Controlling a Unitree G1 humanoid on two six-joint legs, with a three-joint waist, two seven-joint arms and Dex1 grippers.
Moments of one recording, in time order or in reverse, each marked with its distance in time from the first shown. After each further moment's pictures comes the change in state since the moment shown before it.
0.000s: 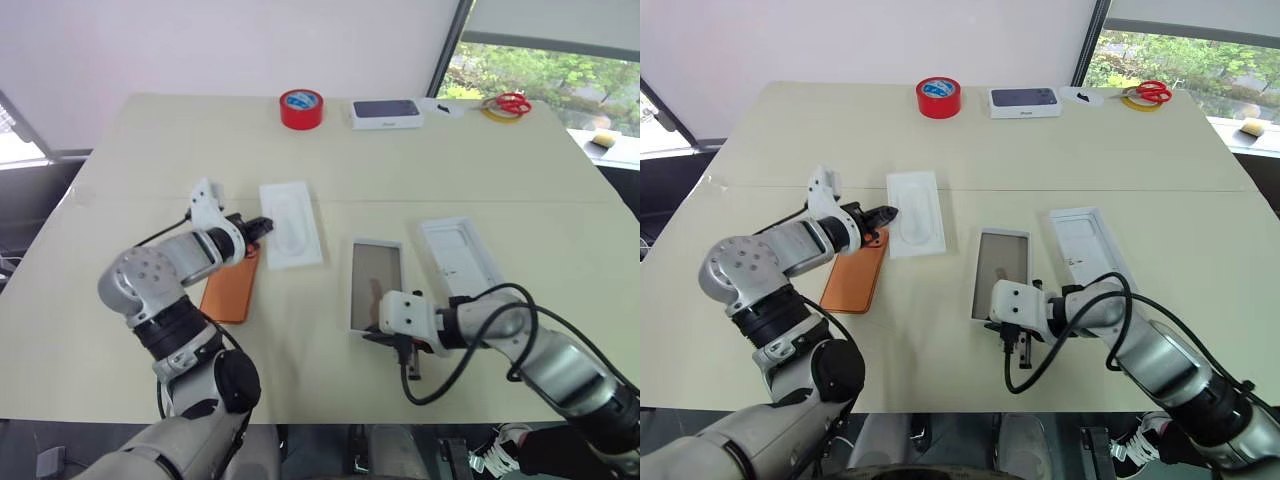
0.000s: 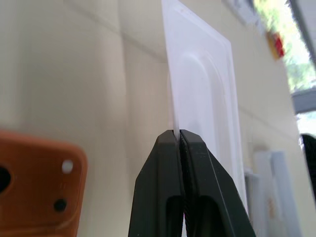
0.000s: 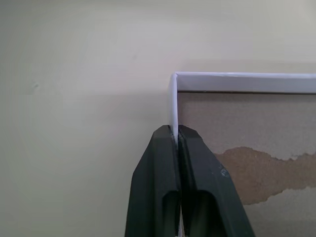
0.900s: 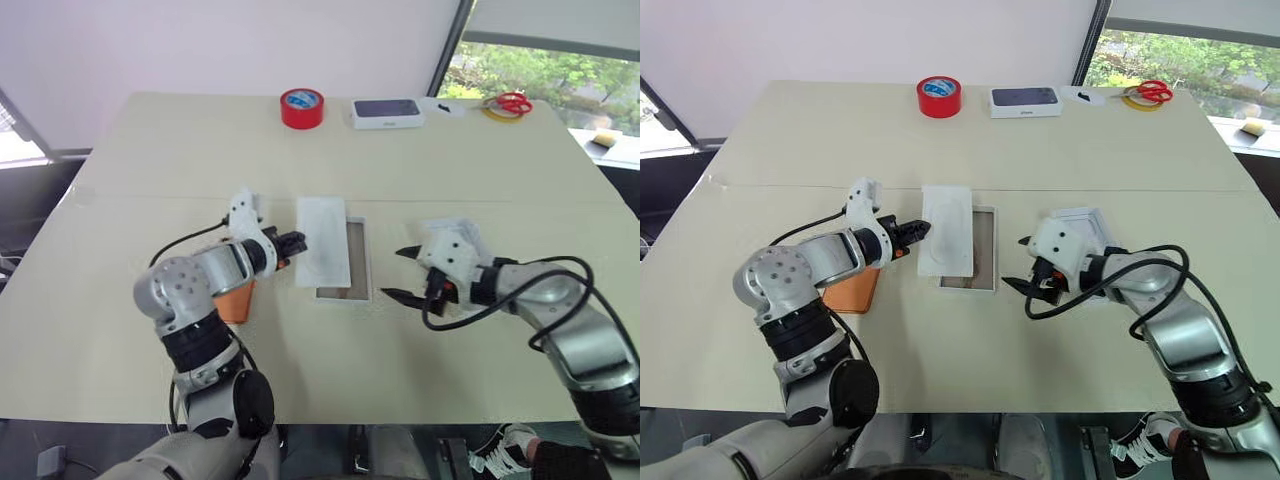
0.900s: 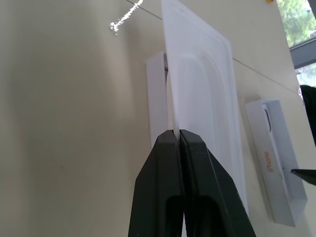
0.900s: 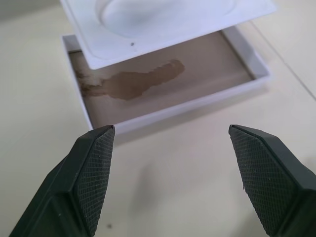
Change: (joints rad) left arm 0.139 -0.112 -0.255 -0.084 -0.007 0.000 0.006; right arm 0.077 0.051 -0.389 0.025 0.058 0.028 -0.049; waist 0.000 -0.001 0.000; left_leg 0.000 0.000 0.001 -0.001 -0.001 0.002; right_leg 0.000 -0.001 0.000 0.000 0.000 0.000
